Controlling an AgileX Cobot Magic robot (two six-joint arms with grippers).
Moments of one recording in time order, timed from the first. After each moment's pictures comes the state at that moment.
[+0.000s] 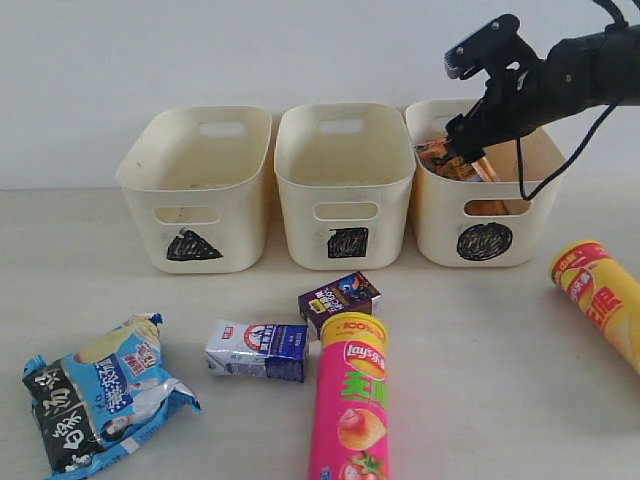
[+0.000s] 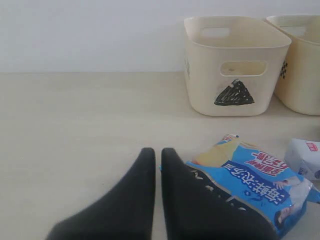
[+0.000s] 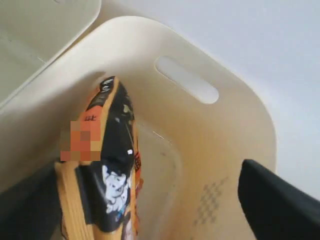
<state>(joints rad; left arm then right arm) -0.01 0.00 0.00 0.01 0.28 -0.02 0.18 2.06 -1.61 -0.12 0.22 -0.36</state>
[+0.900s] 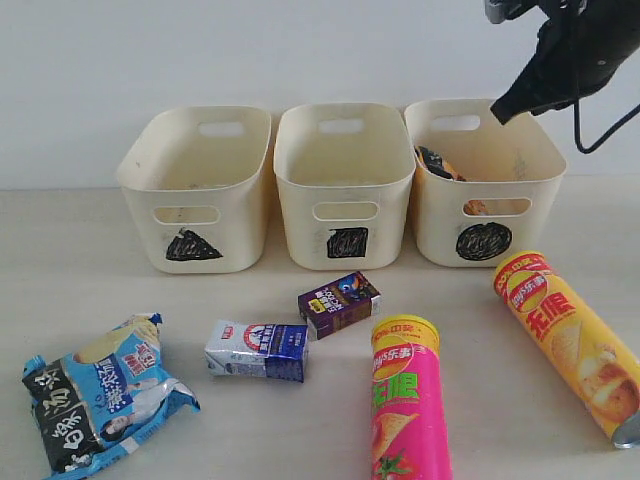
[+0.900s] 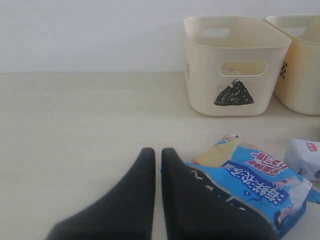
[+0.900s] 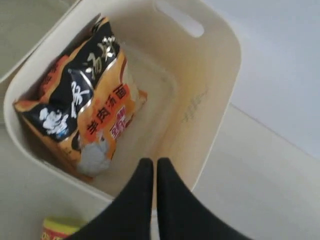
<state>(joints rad) -0.01 0.00 0.00 0.01 0.28 -0.02 0.18 1.80 -1.61 -0.12 0.72 -0.37</state>
